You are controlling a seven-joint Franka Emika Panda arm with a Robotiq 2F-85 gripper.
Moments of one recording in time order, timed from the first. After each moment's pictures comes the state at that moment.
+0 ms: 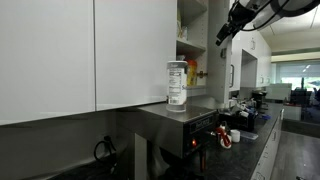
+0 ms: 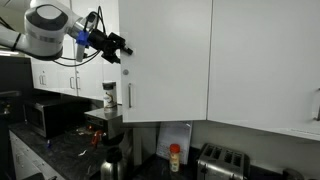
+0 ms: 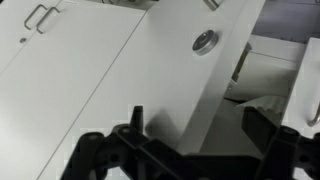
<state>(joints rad) -0.32 -0.88 0.21 -2.67 -0.50 2.75 0.19</state>
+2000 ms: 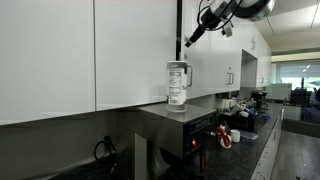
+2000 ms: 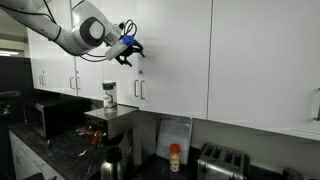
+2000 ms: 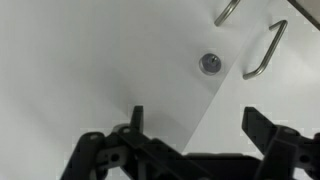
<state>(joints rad) 0.26 -0.45 -0.24 -2.40 -0.31 2.98 -0.51</state>
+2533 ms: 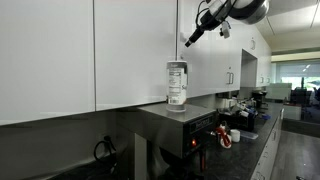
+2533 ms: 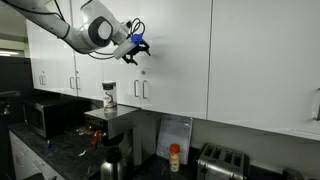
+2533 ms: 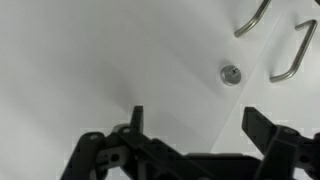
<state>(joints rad) 0.41 -0.40 -0.42 -2.33 -0.29 2.99 -0.61</state>
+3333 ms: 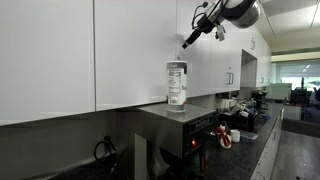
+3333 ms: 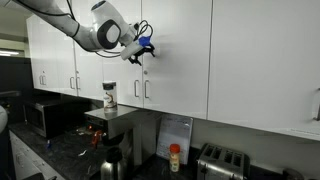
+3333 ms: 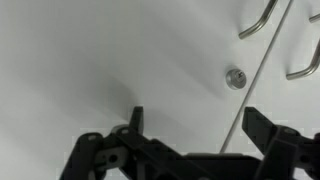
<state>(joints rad) 0.64 -0.36 -0.63 -2.26 -0.21 2.98 -0.71</state>
